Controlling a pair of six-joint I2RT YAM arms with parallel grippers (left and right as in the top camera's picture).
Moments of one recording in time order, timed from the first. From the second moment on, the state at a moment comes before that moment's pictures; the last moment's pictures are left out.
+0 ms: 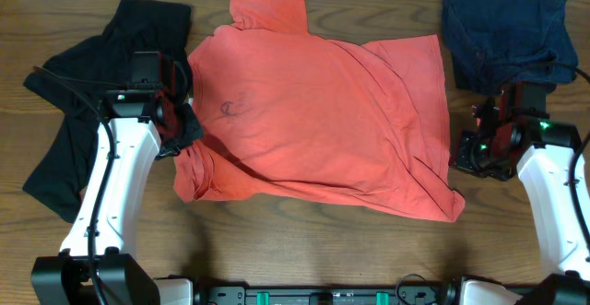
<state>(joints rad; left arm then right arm) 0.02 1.50 1.20 -1.04 -0.06 -0.43 -0.16 1.39 1.02 -1.03 -0.20 0.16</state>
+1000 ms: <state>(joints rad) 0.02 1.50 1.20 -0.77 0.00 -0.42 -0.16 1.40 1.02 -1.10 -0.21 0.11</state>
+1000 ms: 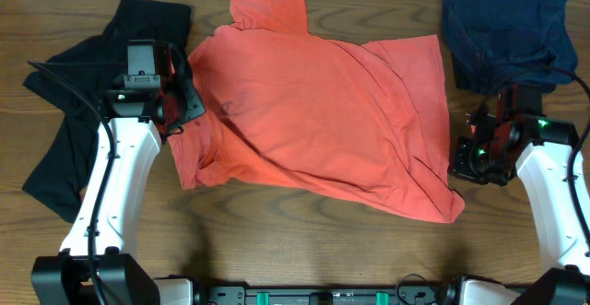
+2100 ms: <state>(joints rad) -0.09 1.72 1.10 -0.88 0.07 -0.25 -0.16 1.40 1.02 -1.10 -0.23 0.11</state>
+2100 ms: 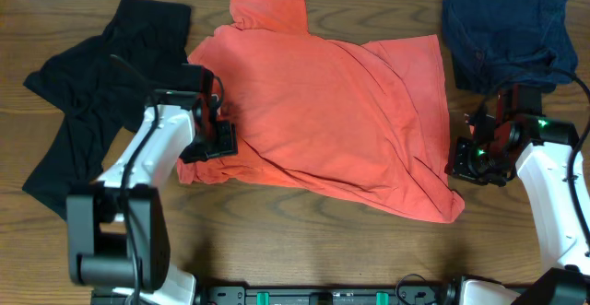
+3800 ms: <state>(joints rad) -0.23 1.64 1.14 -0.76 0.07 -0.25 -0.16 1.40 1.02 -1.09 -0.24 0.11</state>
